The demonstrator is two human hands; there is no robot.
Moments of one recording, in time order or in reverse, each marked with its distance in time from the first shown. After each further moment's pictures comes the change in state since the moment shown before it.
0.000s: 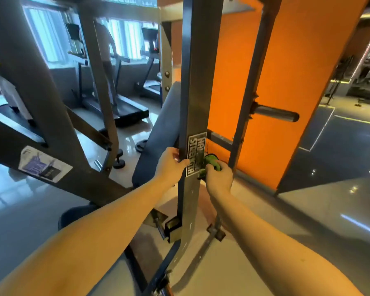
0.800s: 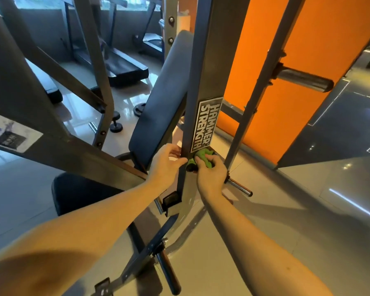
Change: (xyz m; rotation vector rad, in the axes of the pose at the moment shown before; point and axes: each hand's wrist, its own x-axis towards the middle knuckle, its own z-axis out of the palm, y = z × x) left_hand -0.015 -0.094 0.035 -0.130 -0.044 0.009; right_hand -0.001 0.099 0.041 -0.010 -0.048 -0.043
